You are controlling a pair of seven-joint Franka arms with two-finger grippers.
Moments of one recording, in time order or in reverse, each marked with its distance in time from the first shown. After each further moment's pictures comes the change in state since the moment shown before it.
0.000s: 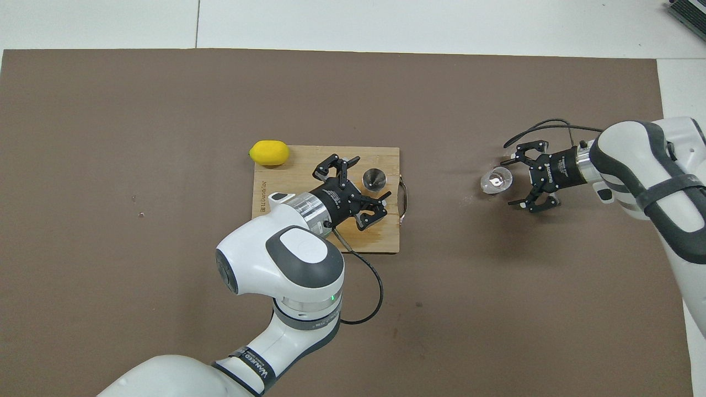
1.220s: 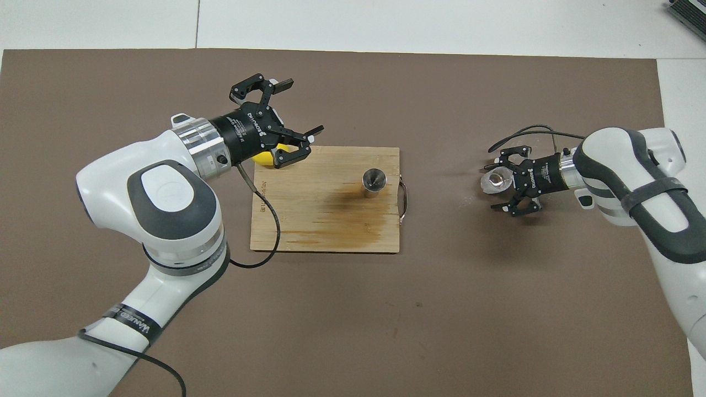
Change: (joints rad) left arm 0.363 -0.130 0.003 0.007 0.414 -0.432 -0.036; right arm 0.034 -0.004 0.007 -0.055 0.091 0.041 -0.057
